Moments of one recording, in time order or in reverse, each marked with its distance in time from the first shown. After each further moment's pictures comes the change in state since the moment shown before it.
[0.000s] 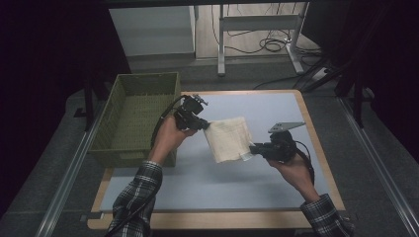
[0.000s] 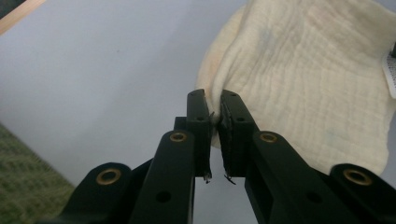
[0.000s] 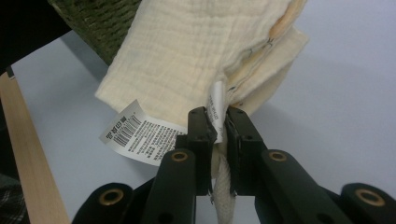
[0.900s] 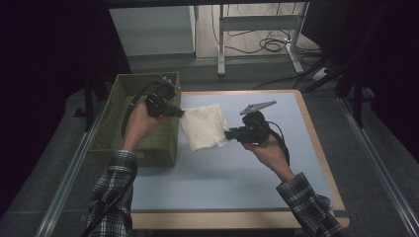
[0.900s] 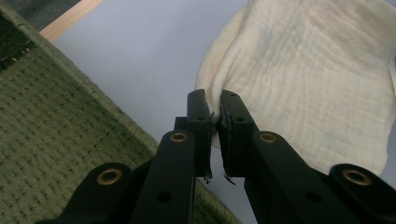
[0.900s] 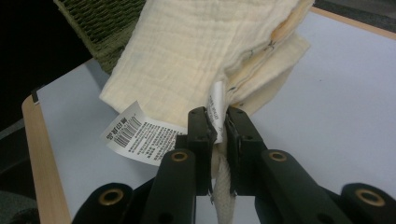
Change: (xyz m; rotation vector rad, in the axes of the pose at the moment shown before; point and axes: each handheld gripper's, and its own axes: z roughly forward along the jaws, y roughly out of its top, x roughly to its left) left arm 0.048 -0.015 -0.063 0.020 0.073 -0.061; right arm 0.029 0.073 0.040 0.007 0.062 -0.048
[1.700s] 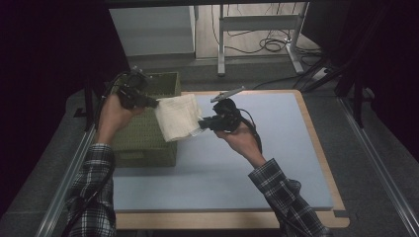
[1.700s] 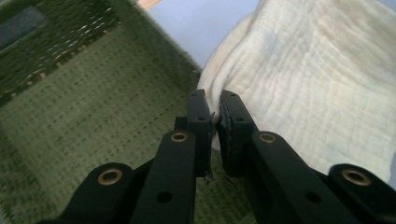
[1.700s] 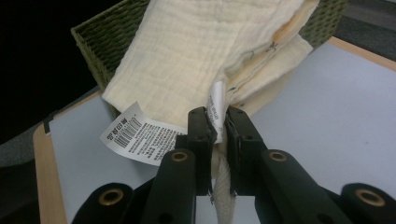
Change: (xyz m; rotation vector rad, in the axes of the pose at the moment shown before) left arm 0.051 -0.026 -0.047 -0.002 0.114 -0.088; right arm 0.028 0.057 0.050 -0.016 0.045 -0.030
